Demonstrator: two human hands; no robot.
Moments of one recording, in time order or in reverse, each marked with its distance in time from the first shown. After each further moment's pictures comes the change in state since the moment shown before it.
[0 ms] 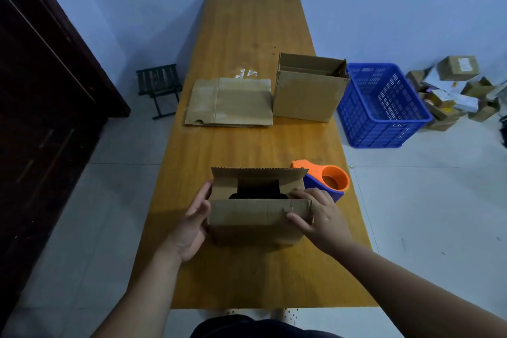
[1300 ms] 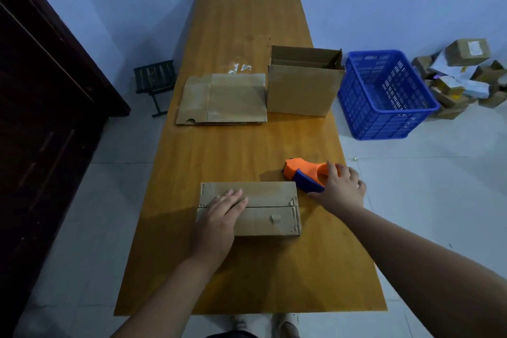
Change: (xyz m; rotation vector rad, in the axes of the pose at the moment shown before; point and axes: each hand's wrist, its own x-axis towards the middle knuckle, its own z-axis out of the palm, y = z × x) left_hand 0.022 -0.028 0.059 1.596 0.328 0.718; right_hand 0.061 0.068 -0.012 -0.357 -0.166 0.555
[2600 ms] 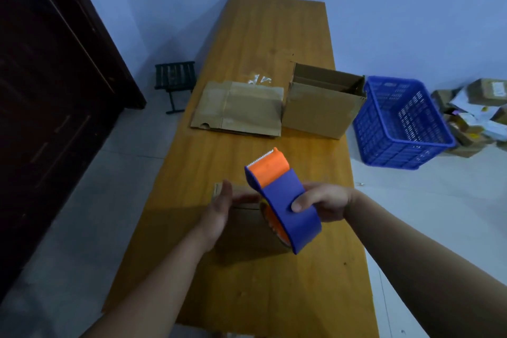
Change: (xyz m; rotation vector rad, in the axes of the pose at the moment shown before) left_hand 0.046 -0.004 -0.025 -1.281 -0.298 -0.641; right_hand -0.001 -0.068 -0.087 0.999 -1.471 -0.621
